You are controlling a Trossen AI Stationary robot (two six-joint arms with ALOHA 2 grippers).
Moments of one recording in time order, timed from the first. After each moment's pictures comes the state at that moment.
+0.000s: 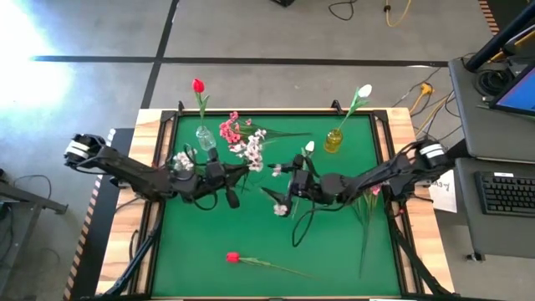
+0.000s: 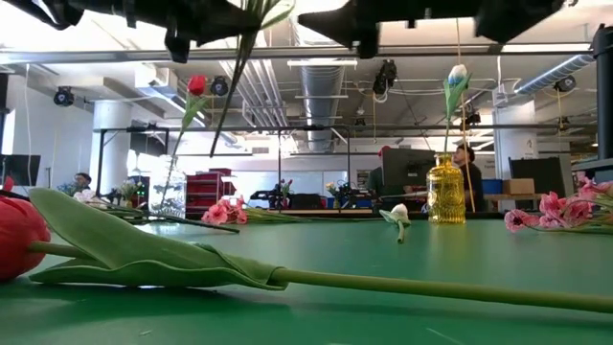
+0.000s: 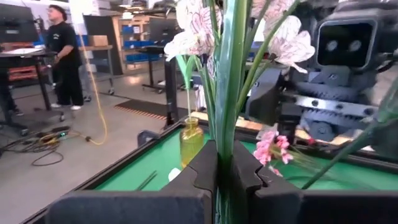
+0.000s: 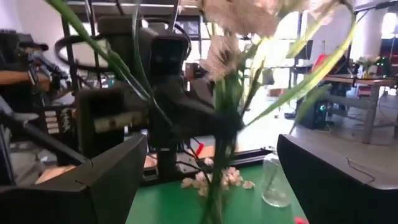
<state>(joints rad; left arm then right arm) -0.29 1.21 0.57 0.67 -0.75 -0.02 0.21 1.69 0.86 1.01 0.48 -0.05</state>
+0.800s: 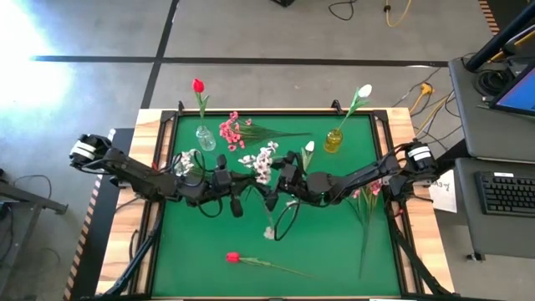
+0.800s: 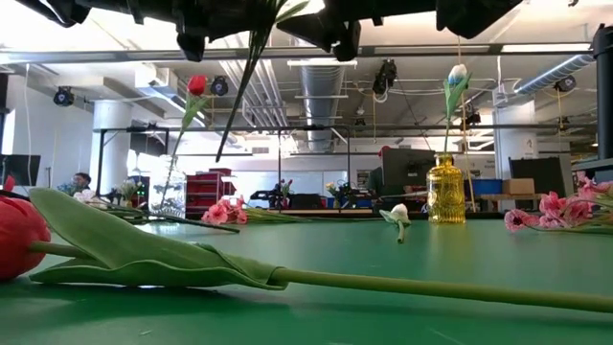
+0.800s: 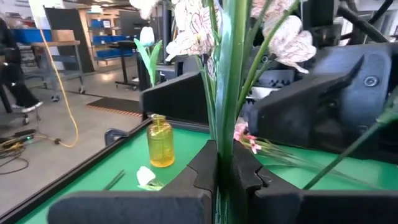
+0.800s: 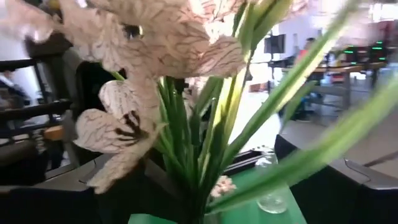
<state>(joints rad) -0.31 1.29 0.61 0.68 -0.66 -0.04 0.19 1.79 1.02 0.97 0.55 0.01</state>
